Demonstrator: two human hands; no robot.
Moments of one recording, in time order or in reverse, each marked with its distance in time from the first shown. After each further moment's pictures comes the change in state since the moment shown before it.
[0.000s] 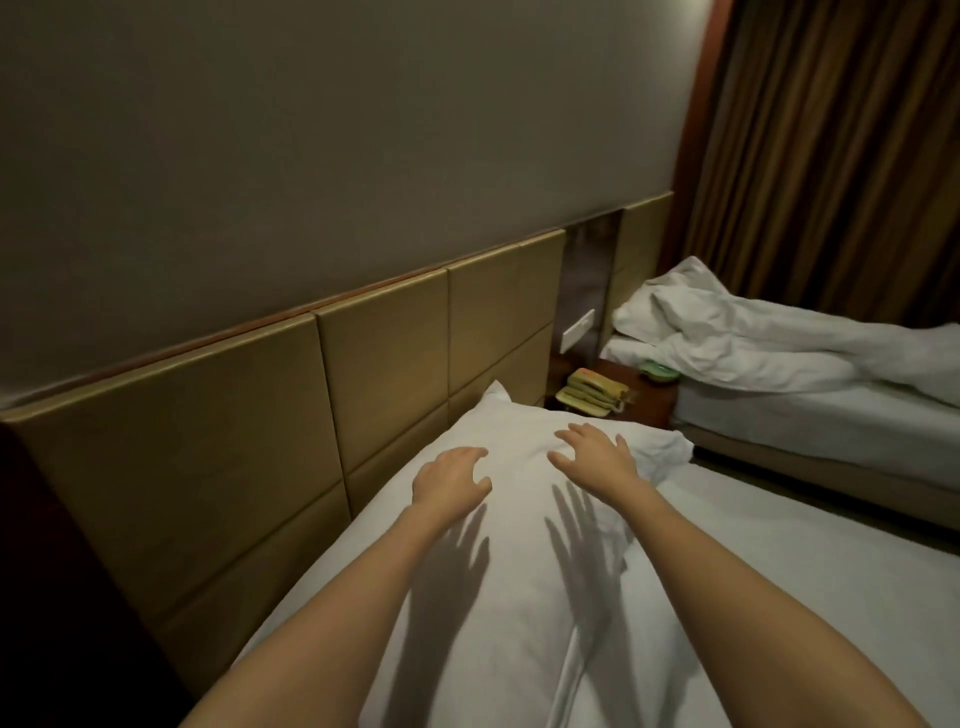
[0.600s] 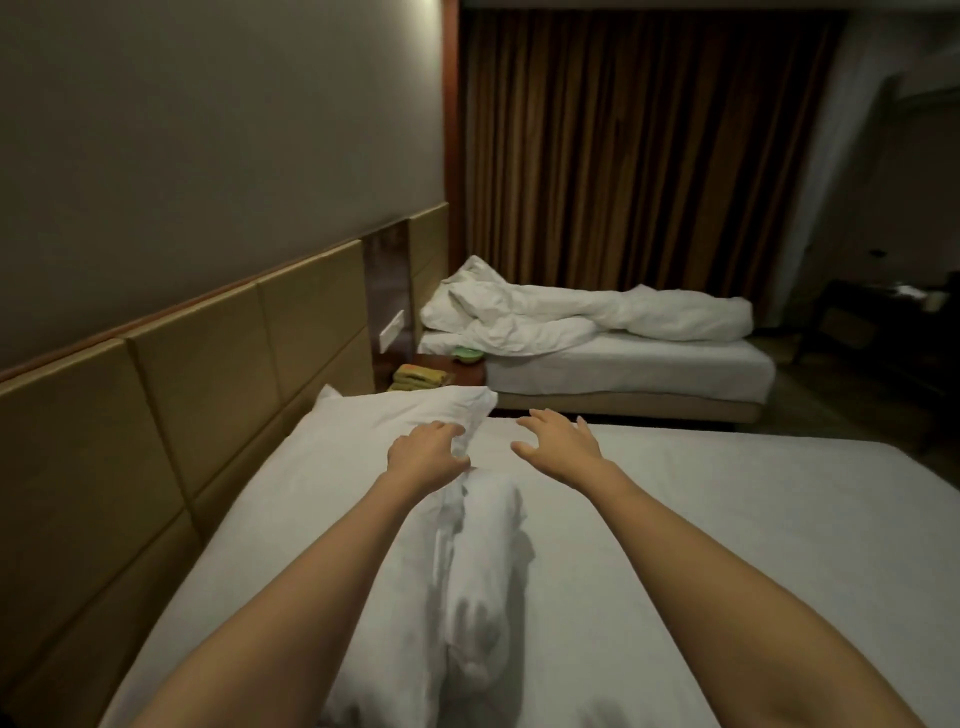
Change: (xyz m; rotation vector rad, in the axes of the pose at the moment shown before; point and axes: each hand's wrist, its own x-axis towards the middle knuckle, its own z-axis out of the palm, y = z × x) left_hand -0.113 0.135 -0.026 0.051 -0.136 0.436; right_hand -0.238 0.029 -0.058 -0.033 0.112 0.353
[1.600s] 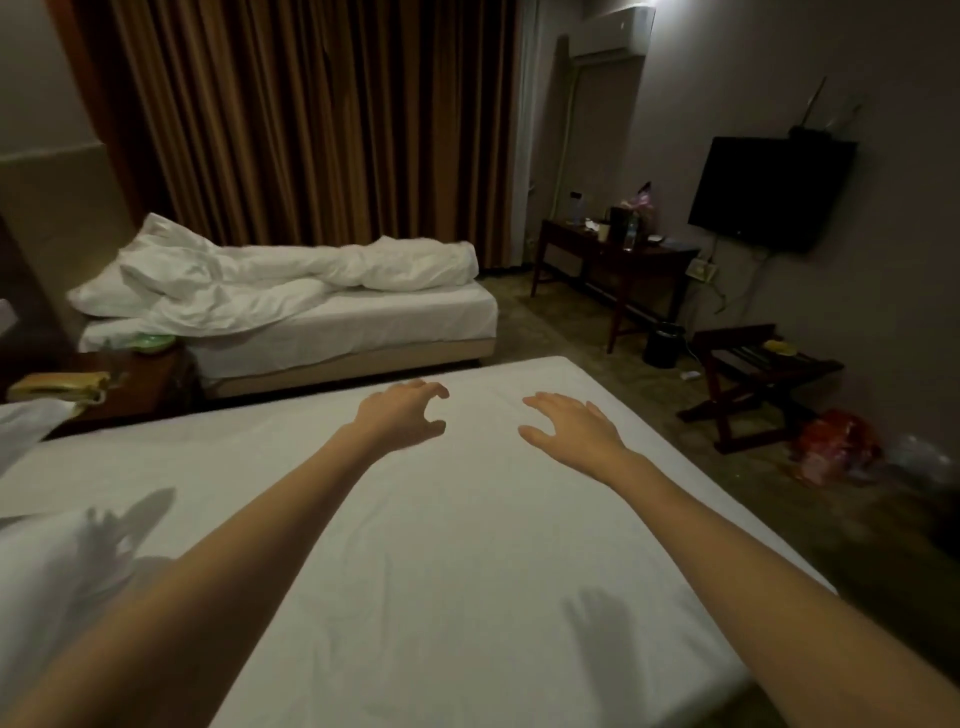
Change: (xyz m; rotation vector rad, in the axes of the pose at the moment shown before) left_hand 0.085 0.554 0.158 0.027 -0.164 0.546; right_hand -0.246 0.549 -0.106 0.034 0.081 0.435
